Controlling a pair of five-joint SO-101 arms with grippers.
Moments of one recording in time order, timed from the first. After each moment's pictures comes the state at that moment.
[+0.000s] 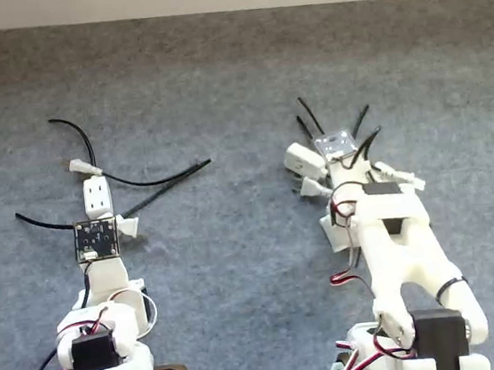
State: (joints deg) left arm -14.2 -104.1 96.1 75.9 -0.9; right arm -4.0 -16.0 51.7 50.5 21.4
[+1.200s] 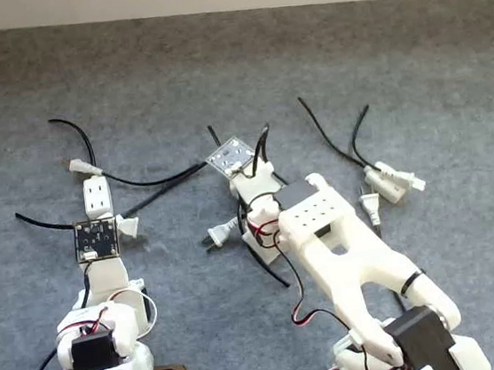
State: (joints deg) left arm -14.2 -104.1 96.1 75.9 -0.9; right arm -31.0 -15.5 41.2 59.1 13.6
